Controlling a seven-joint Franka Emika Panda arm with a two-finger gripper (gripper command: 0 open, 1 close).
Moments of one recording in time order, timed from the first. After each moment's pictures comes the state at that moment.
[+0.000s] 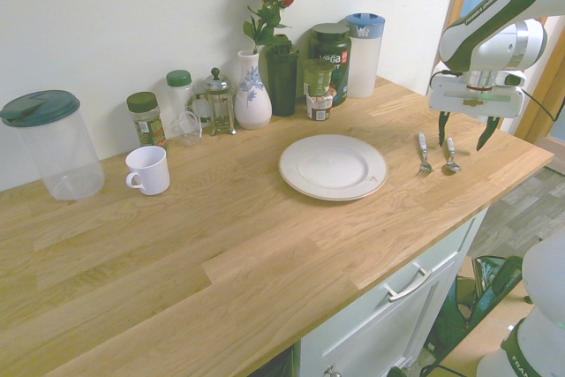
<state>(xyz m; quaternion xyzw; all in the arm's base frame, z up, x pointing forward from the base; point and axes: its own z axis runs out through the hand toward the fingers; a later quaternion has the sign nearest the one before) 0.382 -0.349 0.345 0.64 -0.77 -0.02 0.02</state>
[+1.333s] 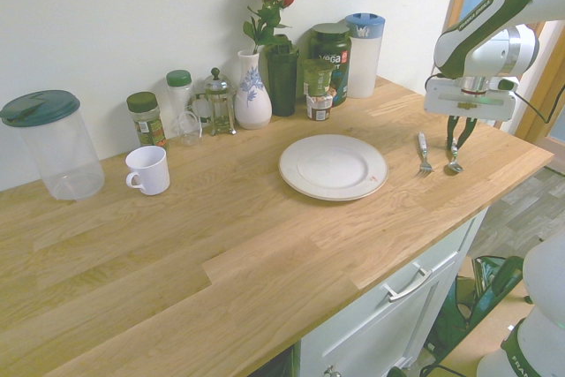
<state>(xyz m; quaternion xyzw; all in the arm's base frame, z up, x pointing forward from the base) 0.392 -0.348 0.335 0.64 -0.77 0.00 0.01</state>
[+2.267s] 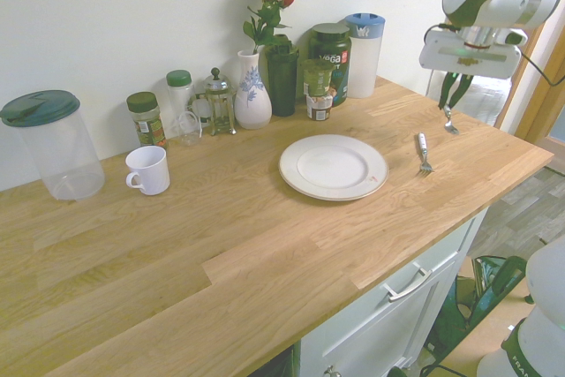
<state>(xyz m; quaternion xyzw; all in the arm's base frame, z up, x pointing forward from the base) 0.416 -0.274 0.475 0.72 -0.68 0.07 -0.04</state>
